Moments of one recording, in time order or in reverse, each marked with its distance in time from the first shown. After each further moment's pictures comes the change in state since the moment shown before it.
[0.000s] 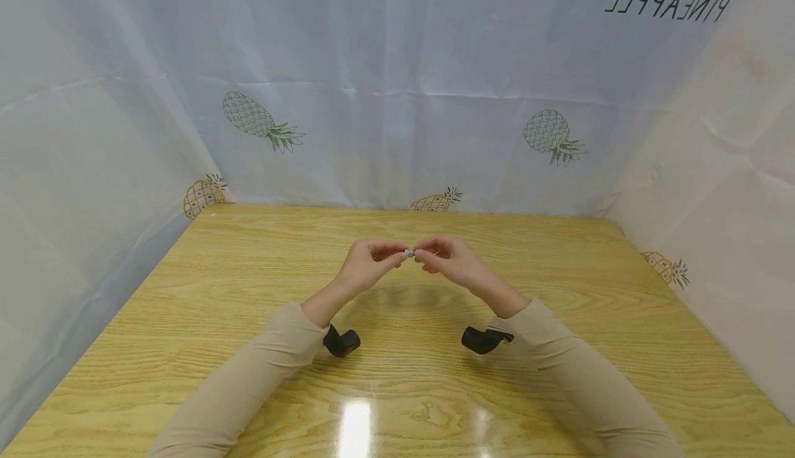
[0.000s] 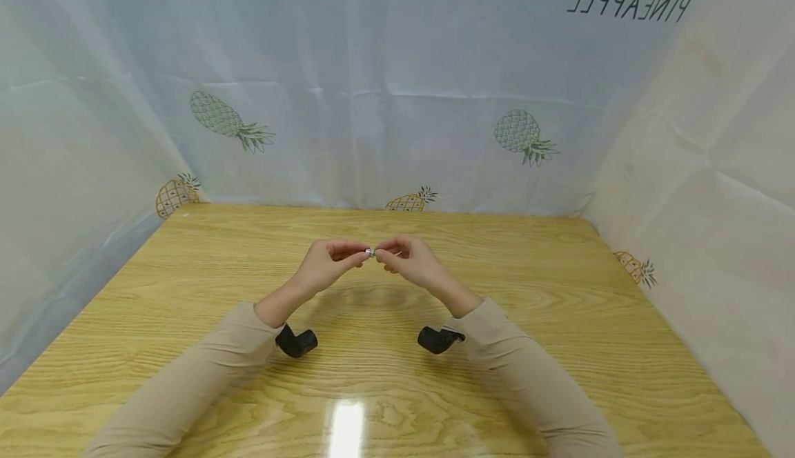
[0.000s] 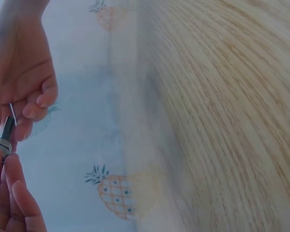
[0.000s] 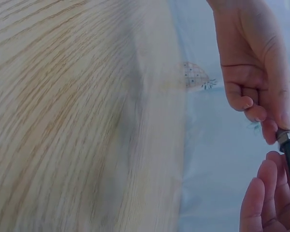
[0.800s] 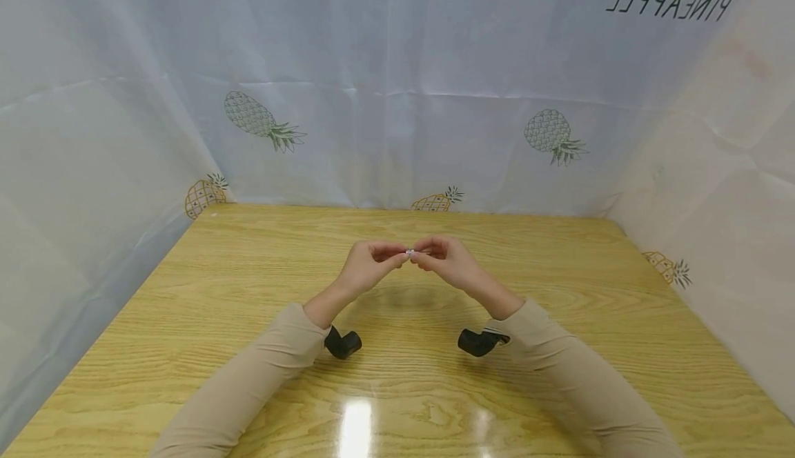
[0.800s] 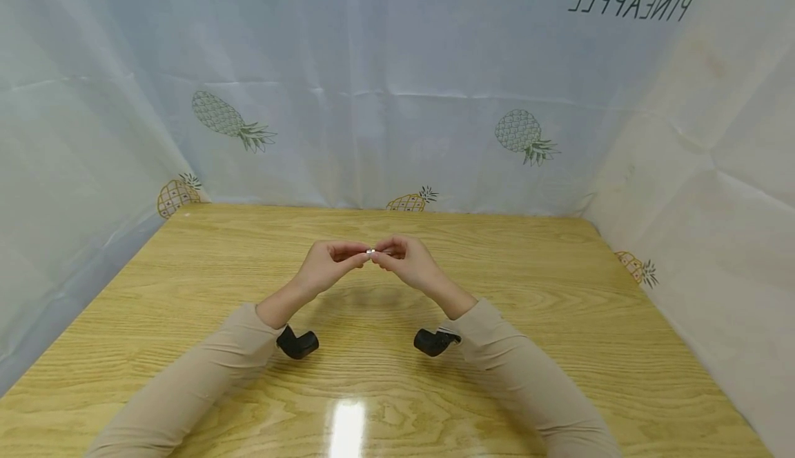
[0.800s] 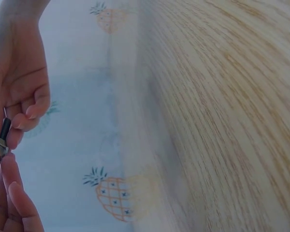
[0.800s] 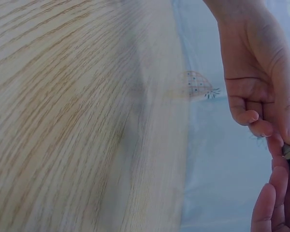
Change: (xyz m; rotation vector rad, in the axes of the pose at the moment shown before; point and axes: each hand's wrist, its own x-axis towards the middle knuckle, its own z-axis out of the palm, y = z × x) left_hand -0.003 -0.001 0.001 -0.009 0.002 0.034; right_hand 0.004 0.001 0.009 -0.015 0.037 -0.059
